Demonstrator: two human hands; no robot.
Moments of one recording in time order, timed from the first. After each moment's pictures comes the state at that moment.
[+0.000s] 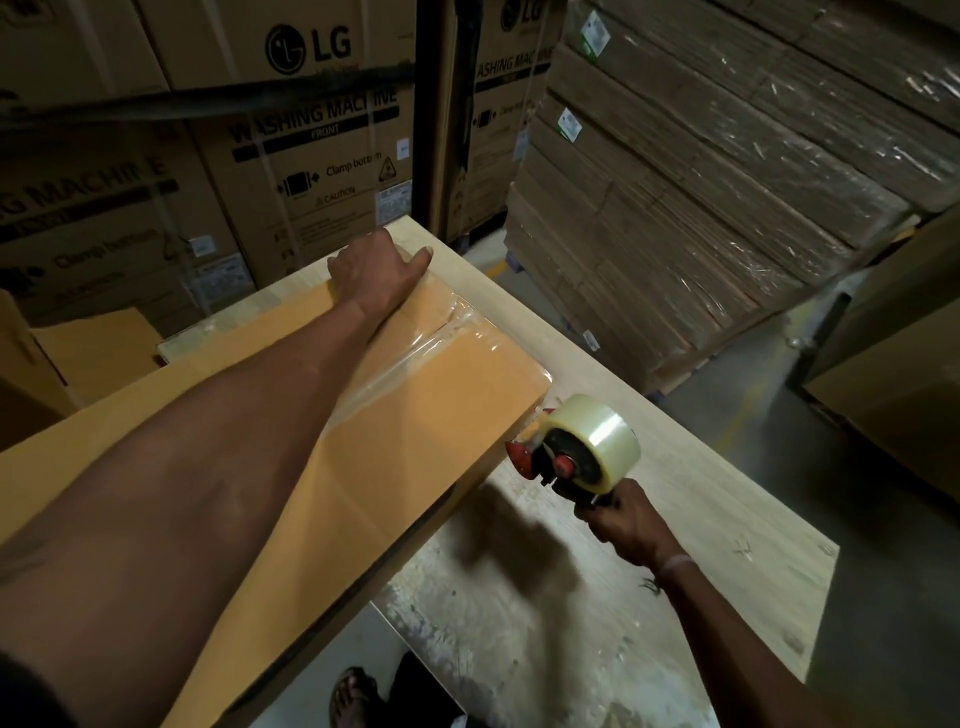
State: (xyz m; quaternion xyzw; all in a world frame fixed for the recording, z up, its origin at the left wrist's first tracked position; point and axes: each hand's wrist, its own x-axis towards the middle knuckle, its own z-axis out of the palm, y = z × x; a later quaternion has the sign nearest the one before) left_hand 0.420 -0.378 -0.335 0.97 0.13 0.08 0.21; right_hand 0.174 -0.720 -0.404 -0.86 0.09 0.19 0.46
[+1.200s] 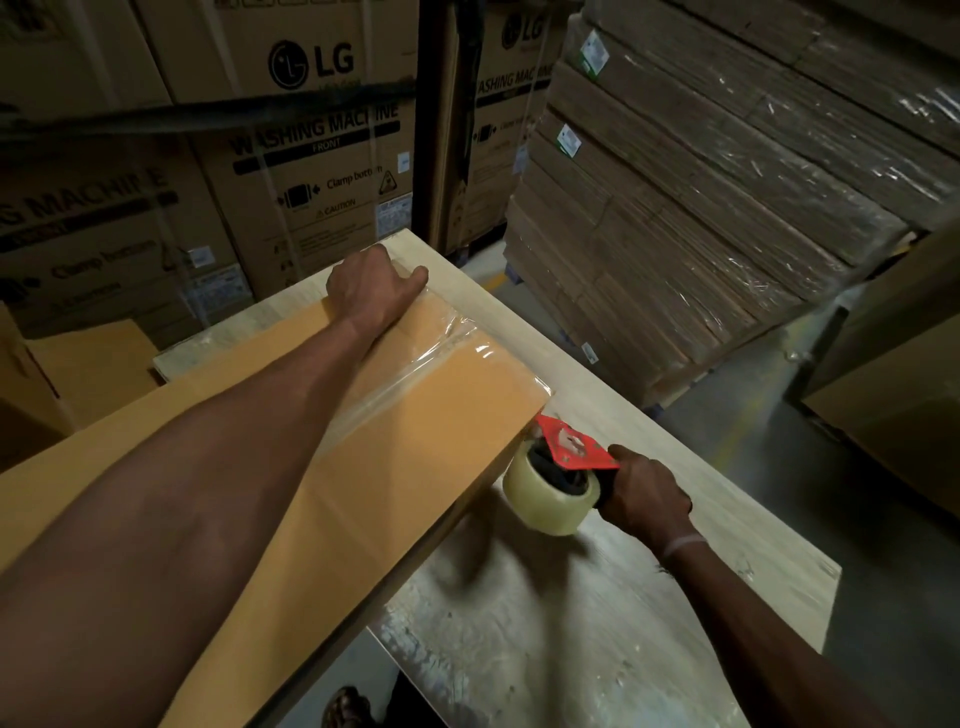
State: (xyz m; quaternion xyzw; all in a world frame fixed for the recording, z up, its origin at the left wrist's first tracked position) left_hand 0.422 -0.377 -0.336 0.97 0.14 0.08 0.21; right_hand 0.224 -0.733 -0.390 -0.99 0.01 0.12 0.07
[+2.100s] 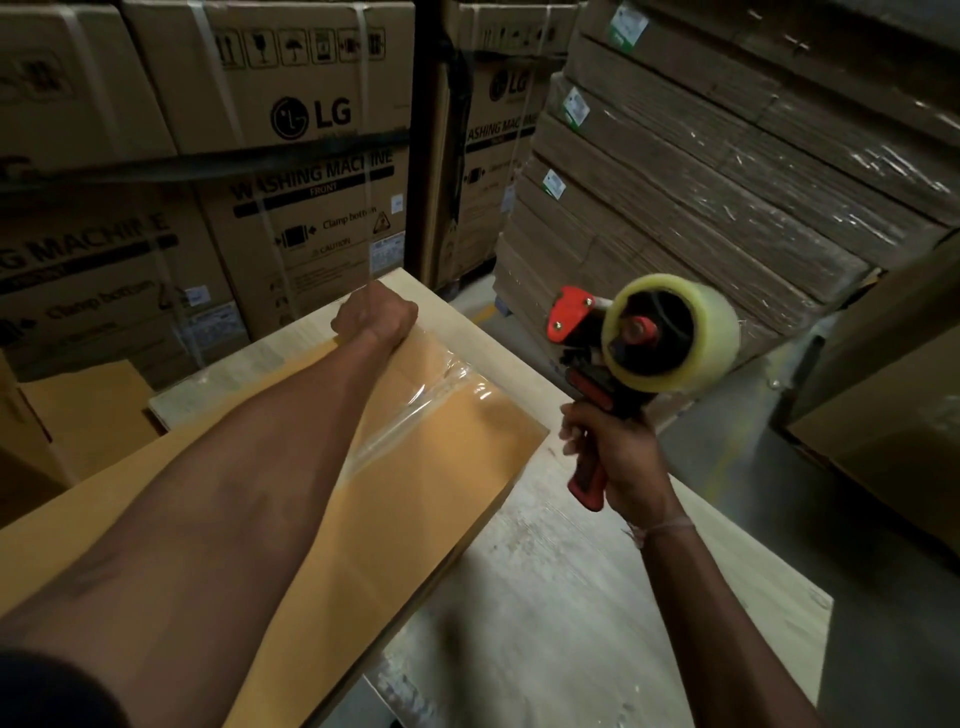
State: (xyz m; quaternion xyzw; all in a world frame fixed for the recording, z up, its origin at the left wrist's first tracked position) left_hand 0.446 -0.385 -0.313 0.92 0.25 -0.03 0.28; right_hand 0.262 -0.653 -0.288 -0.68 0.13 -0.01 0.72
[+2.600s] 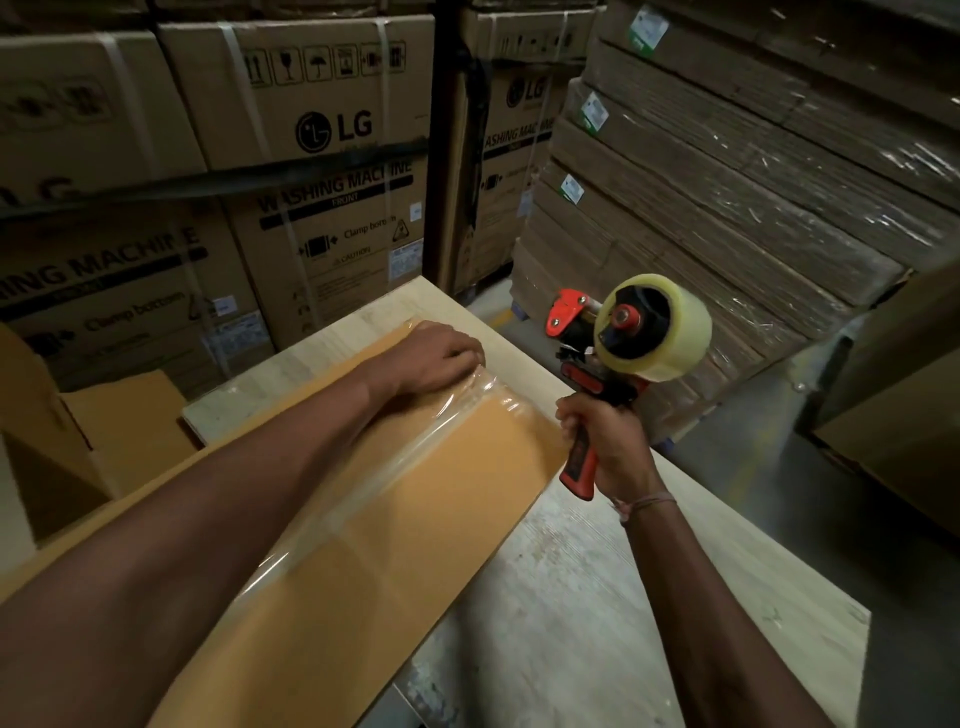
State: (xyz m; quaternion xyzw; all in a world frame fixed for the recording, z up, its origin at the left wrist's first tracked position) left_hand 0.411 -0.372 -0.319 0.92 -0.30 -0.06 0.24; right_hand 0.298 -0.623 -0.306 -0.65 0.20 0.03 0.73
